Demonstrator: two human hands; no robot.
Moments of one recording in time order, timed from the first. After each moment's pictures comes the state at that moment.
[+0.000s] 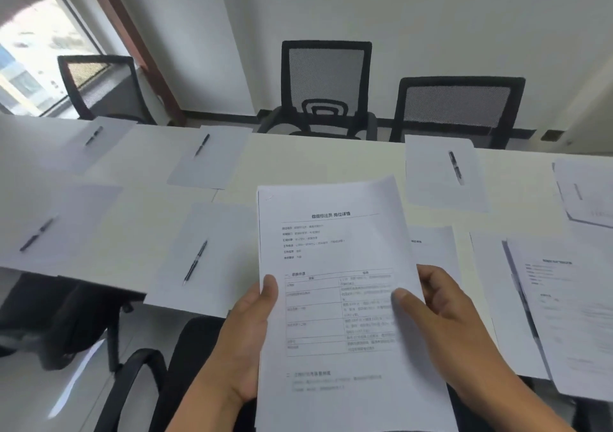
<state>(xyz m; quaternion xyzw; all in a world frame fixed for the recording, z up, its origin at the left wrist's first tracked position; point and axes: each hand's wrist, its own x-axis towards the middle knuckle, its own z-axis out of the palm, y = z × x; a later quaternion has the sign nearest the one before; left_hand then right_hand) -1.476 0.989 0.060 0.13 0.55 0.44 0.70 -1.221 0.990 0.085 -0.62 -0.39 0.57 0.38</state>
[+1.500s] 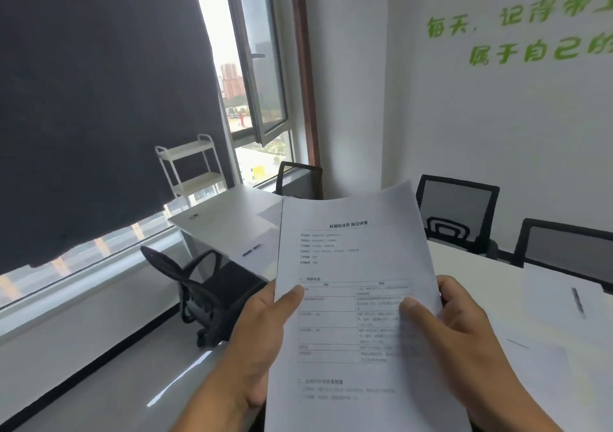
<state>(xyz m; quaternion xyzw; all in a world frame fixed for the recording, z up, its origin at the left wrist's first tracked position) -1.548 0.706 0.301 0.25 0.60 0.61 0.46 -1.325 0.799 0.294 -0.42 -0.58 0.56 0.42</state>
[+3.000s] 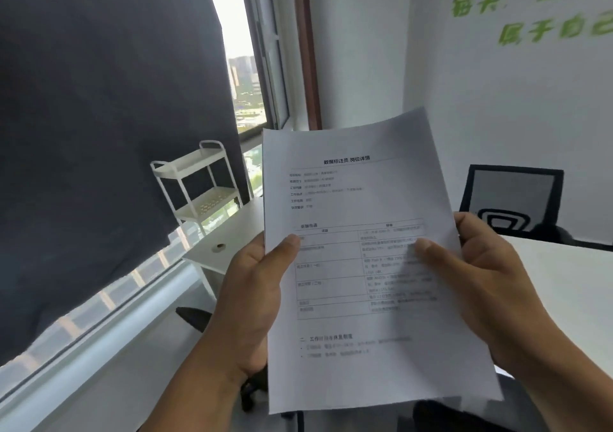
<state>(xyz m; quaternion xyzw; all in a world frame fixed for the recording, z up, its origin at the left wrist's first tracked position) -2.101 0.748 0.357 0.36 0.54 0.62 0.44 -1.867 0.820 0.338 -0.39 -0.58 0.50 0.52</state>
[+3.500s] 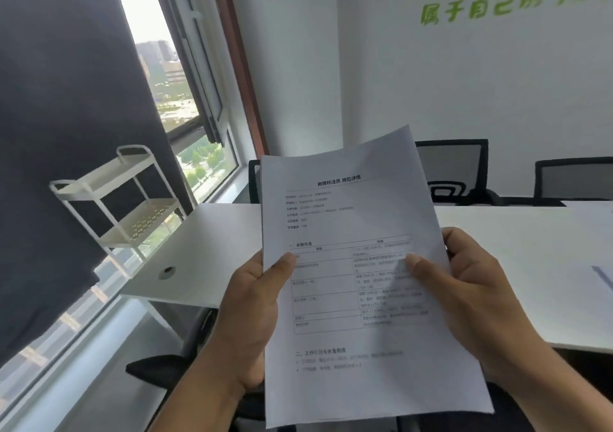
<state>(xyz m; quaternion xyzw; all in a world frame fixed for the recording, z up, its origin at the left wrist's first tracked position) -2.179 0.844 0.325 0.38 0.54 0.53 0.54 -1.936 0.852 0.313 -0.48 -0.49 0.49 0.54</state>
